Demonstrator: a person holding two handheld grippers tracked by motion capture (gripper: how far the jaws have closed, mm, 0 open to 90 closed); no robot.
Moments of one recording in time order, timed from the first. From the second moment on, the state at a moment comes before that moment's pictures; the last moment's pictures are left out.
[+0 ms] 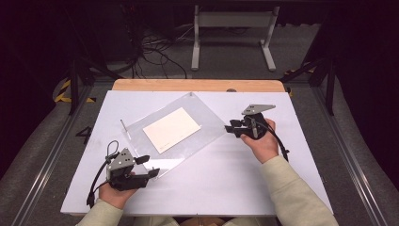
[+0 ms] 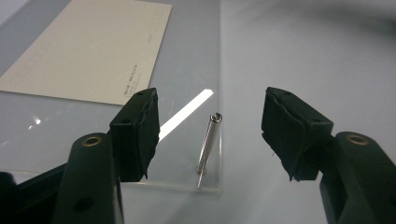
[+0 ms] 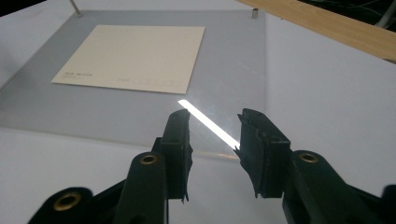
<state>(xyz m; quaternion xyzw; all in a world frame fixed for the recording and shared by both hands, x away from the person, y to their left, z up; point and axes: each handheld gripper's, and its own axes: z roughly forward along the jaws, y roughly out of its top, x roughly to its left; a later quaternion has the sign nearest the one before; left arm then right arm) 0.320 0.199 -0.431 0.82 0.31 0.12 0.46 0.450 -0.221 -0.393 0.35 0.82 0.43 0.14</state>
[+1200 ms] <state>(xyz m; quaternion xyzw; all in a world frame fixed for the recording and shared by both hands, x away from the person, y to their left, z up) 0.321 0.199 -0.432 0.82 0.31 0.12 0.47 0.502 -0.198 -0.441 0.38 0.85 0.34 0.15</state>
